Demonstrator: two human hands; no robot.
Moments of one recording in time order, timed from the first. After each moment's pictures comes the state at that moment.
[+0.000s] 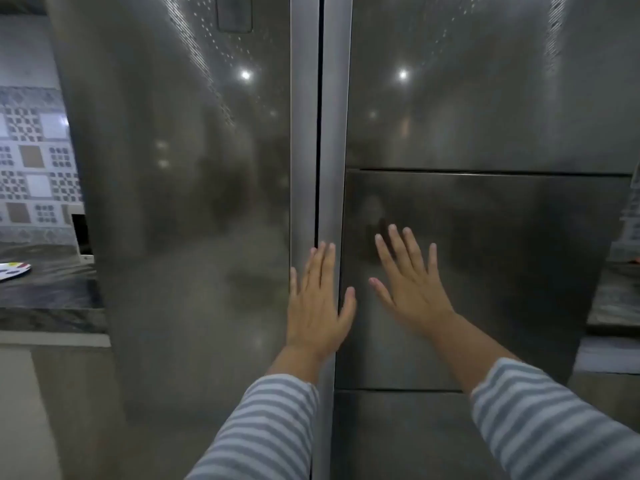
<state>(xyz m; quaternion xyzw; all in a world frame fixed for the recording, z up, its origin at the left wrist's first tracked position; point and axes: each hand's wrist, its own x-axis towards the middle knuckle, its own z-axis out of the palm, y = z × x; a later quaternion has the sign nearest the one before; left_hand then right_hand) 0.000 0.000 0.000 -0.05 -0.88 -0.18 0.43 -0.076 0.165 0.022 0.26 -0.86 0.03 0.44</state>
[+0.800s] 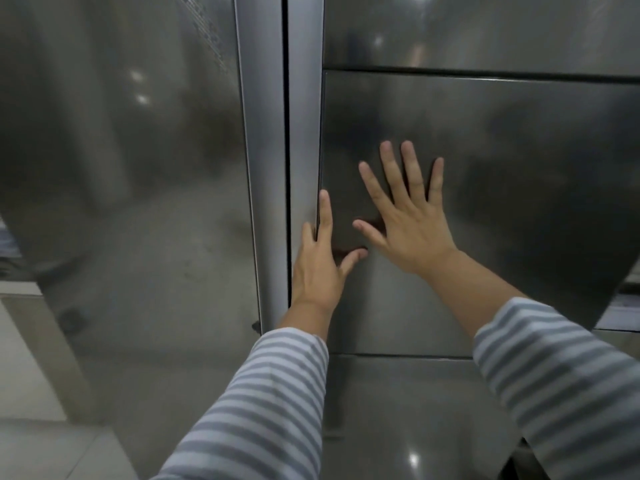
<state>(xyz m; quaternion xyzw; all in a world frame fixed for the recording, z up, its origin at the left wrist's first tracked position) -0.071 0.035 -0.023 0.02 -0.87 -0.34 0.35 -0.136 0.173 0.033 0.28 -0.82 -0.08 0.49</state>
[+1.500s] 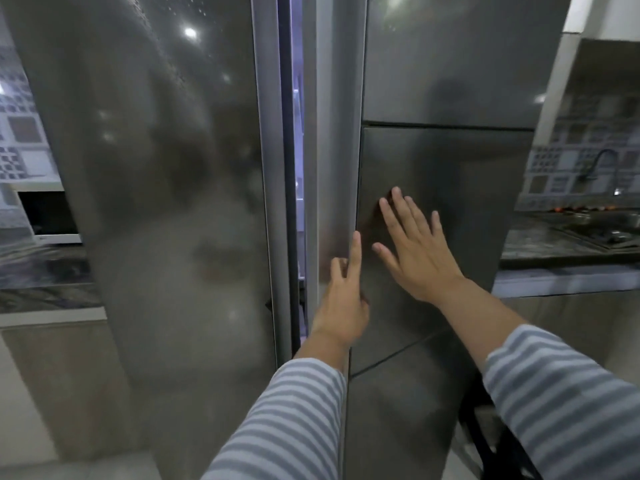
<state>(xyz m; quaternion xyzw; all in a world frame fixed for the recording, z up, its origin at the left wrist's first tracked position) 0.106 0.080 -0.023 -0.14 -0.91 -0.30 0.26 0.062 0.226 0.035 0.20 -0.91 0.02 0.35</state>
